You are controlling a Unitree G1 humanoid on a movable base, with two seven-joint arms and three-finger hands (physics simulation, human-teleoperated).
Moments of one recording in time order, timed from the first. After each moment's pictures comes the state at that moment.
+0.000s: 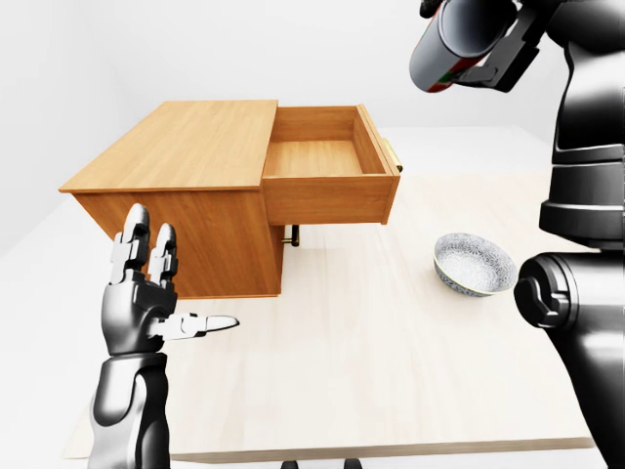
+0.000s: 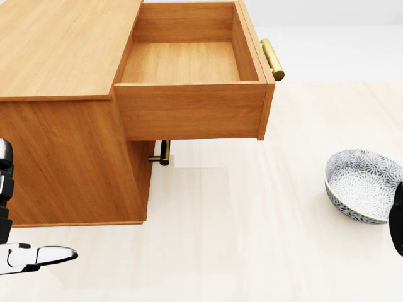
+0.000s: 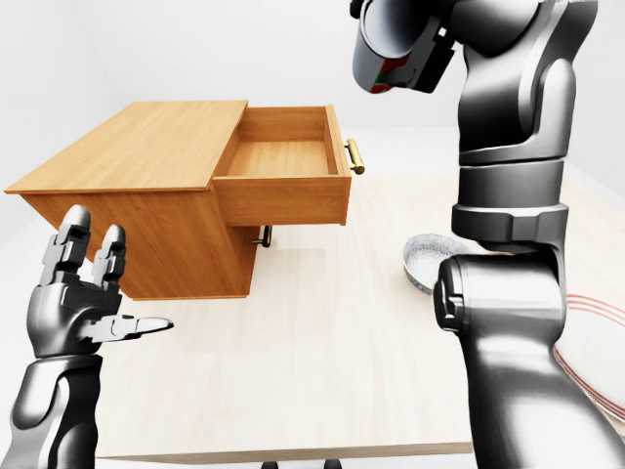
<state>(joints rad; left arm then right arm) 0.10 0.06 0.33 -0.50 -0.30 0.09 -0.20 -1.38 -0.53 -0.08 0.41 -0.80 0.09 0.70</state>
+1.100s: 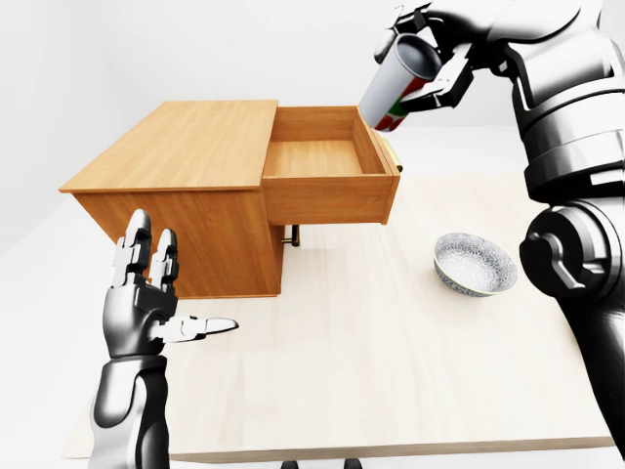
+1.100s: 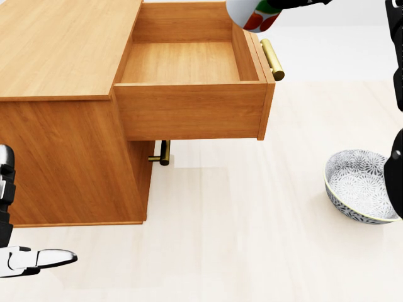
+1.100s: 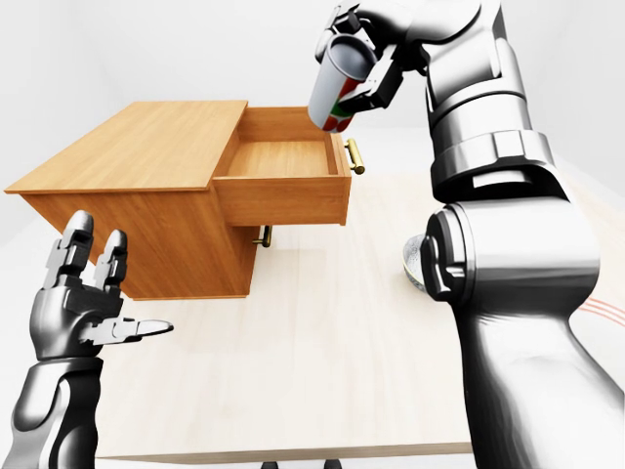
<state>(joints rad) 0.11 0.06 0.34 -0.48 -0.30 0.09 -0.21 -1.72 -0.46 -0.06 1.24 -0.53 0.09 0.70</state>
